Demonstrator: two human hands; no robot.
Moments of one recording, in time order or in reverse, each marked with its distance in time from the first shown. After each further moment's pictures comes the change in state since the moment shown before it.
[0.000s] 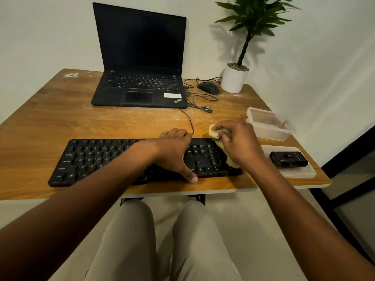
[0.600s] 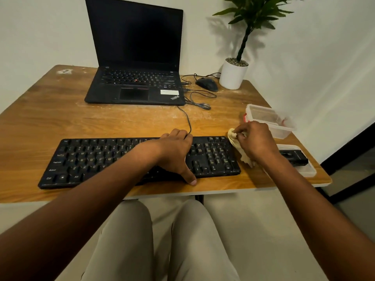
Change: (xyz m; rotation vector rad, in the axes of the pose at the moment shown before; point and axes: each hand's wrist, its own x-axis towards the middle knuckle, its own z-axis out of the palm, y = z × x) left_hand 0.020 0.007 0.006 0.059 -0.049 -0.004; right_hand 0.019 0.056 -0.008 -0.197 -0.051 0.202
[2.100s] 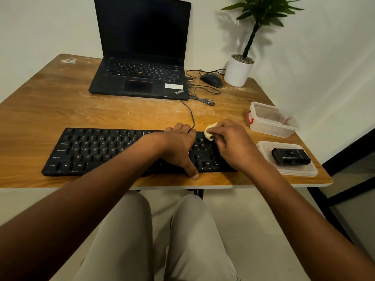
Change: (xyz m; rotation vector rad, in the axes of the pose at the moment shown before) left_hand -0.001 0.001 0.000 0.036 0.003 0.002; right_hand -0.041 -0.054 0.007 -0.026 -0.120 -0.345
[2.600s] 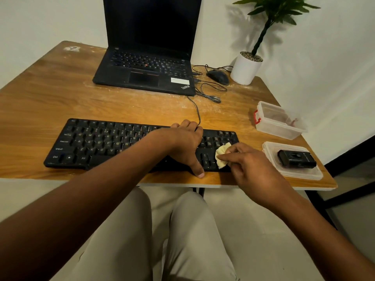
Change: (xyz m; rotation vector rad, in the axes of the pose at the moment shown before) left_hand 0.005 -0.004 0.006 0.026 0.030 0.035; right_hand -0.064 -0.007 -0.017 0.004 -0.185 -0.055
